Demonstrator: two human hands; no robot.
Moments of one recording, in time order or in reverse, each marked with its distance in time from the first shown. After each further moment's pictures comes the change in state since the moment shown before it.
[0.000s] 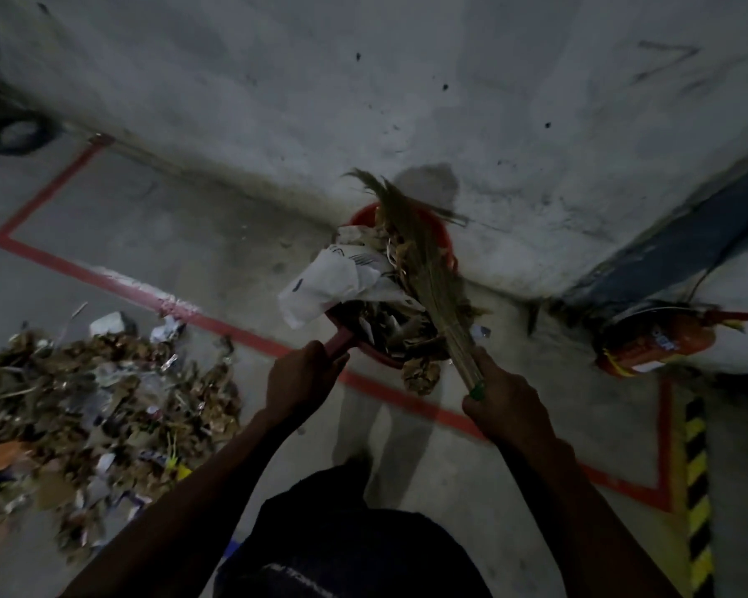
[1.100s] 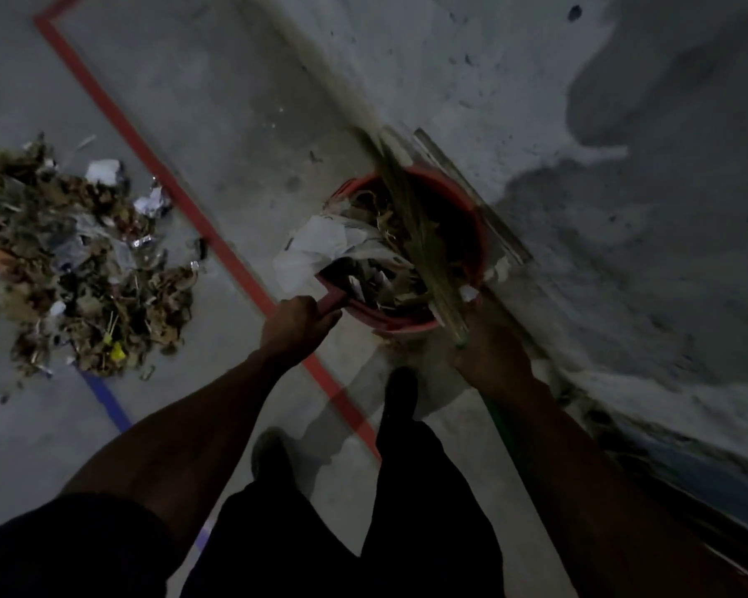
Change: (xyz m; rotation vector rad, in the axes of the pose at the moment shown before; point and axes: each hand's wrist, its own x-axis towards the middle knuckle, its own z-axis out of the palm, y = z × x) left_hand 0.326 0.140 0.186 -0.068 -0.212 -0.626; right_hand 0.512 0.077 -0.065 -0.114 -0.469 -0.413
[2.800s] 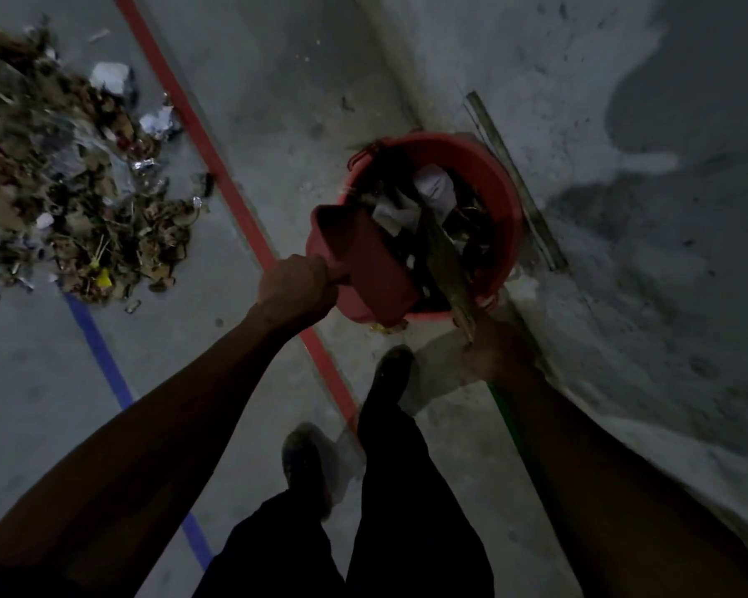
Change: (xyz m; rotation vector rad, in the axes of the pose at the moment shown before) left_hand 0.010 0.013 -0.009 0.192 0.035 -0.102; right_hand 0.077 0.036 0.036 -0.329 -0.193 0.100
